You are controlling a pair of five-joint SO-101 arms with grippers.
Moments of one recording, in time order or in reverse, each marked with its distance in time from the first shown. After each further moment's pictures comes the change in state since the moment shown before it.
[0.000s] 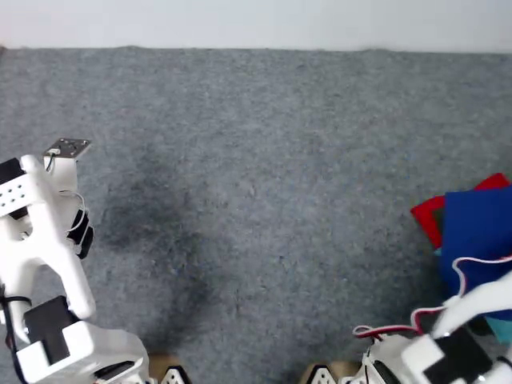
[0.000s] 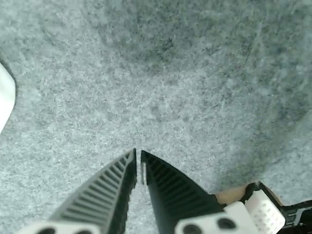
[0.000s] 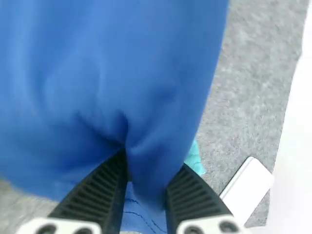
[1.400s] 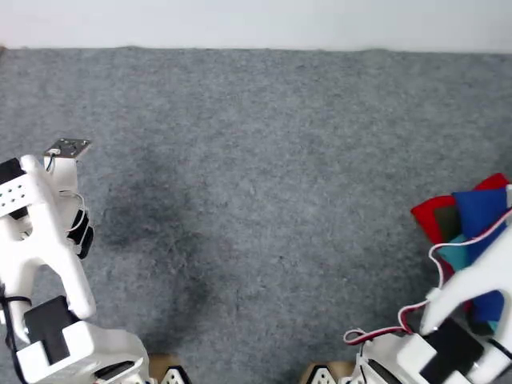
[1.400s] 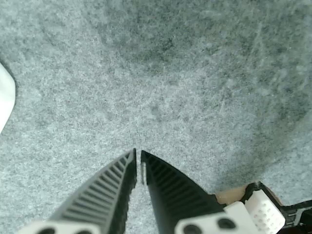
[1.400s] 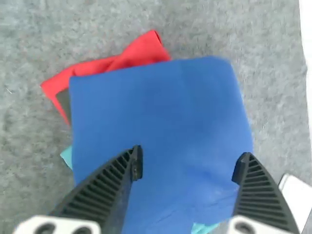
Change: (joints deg) left arm 0.0 0.0 0.0 0.0 0.0; right arm -12.7 -1.1 -4.0 2.6 -24.7
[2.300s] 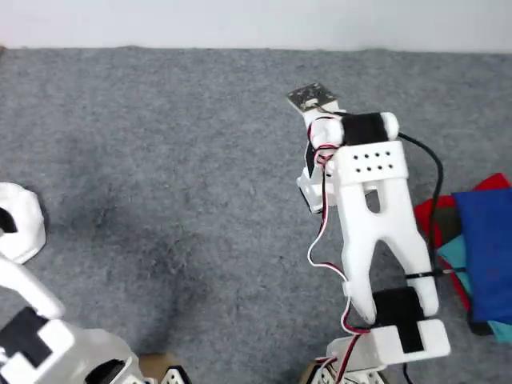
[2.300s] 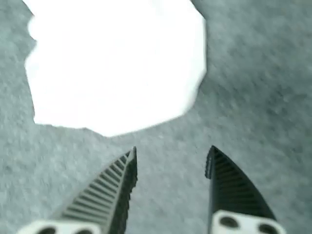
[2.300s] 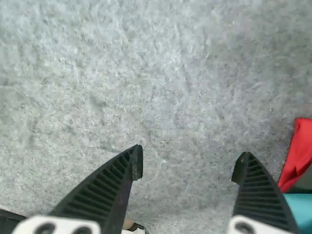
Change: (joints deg) left arm -21.5 4.0 -16.7 -12.0 11.9; right arm -54.9 7.2 -0.2 19.9 -25.1
